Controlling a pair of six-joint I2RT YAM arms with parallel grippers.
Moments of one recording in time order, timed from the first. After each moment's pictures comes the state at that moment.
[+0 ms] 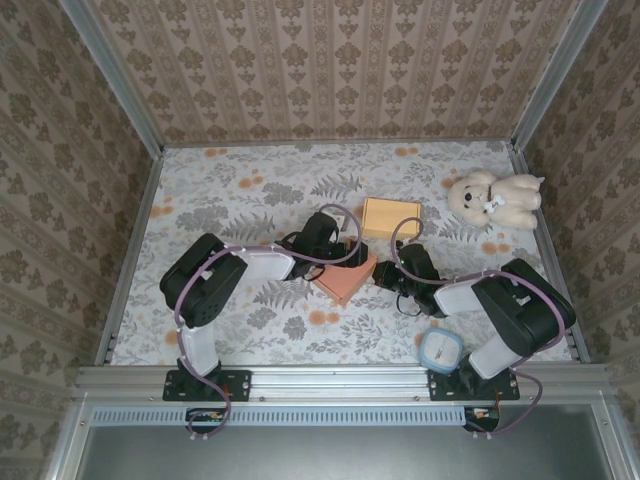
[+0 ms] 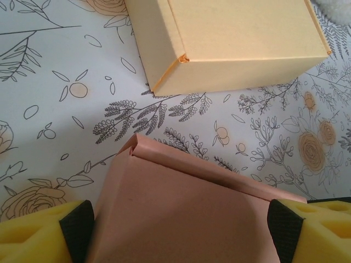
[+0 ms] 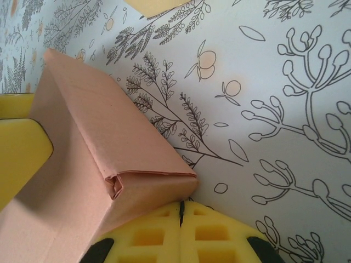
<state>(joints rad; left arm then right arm) -0.82 1.87 0.96 0.22 0.18 -0.54 0.48 1.57 0.38 0.52 -0.14 0.82</state>
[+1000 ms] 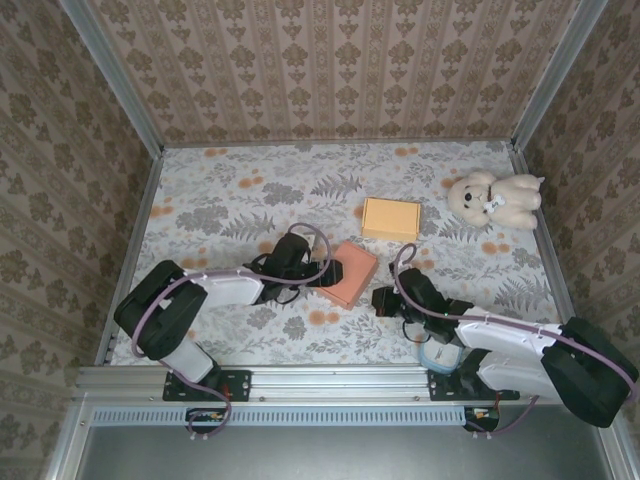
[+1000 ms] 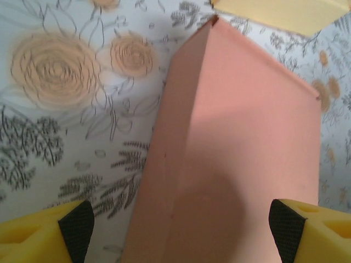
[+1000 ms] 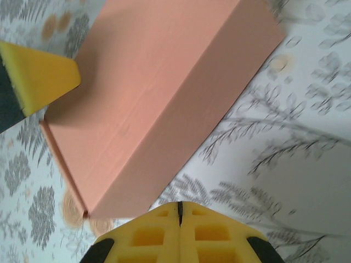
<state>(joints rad) -0.80 1.57 0.63 0.20 0.17 -0.65 0.75 1.11 0.29 0.11 -0.01 0.78</state>
